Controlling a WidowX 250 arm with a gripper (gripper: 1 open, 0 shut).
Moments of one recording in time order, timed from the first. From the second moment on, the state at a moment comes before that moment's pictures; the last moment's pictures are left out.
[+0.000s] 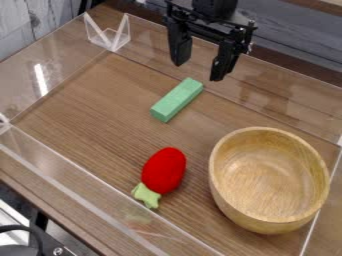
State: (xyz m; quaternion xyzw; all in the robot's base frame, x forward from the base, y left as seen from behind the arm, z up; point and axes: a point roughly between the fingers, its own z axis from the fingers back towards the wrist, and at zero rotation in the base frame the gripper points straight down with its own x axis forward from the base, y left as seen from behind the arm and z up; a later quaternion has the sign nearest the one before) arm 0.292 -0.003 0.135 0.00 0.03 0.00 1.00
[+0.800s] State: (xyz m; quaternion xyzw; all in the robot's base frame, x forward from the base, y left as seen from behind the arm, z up) arm 0.247 0.106 0.108 -0.01 0.04 0.05 1.00
